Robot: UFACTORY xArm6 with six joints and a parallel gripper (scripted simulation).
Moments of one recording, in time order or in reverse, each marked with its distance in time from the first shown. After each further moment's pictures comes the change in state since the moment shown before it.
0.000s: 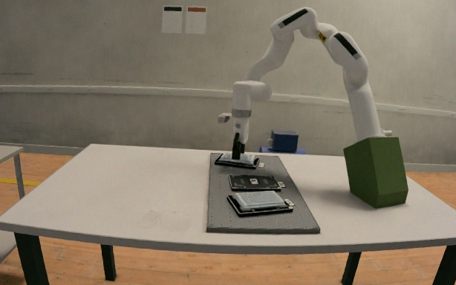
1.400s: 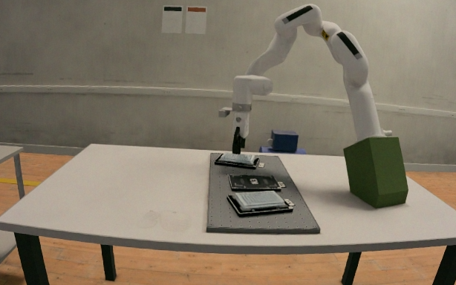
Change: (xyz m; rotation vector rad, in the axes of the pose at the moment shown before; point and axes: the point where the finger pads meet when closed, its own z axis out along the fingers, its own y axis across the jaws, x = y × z) arm 0.000 0.000 -0.023 0.000 0.000 0.000
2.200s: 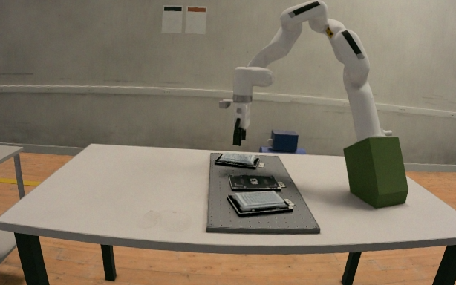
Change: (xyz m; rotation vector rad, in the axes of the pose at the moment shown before) arm 0.000 0.000 -0.034 0.000 -0.001 0.000
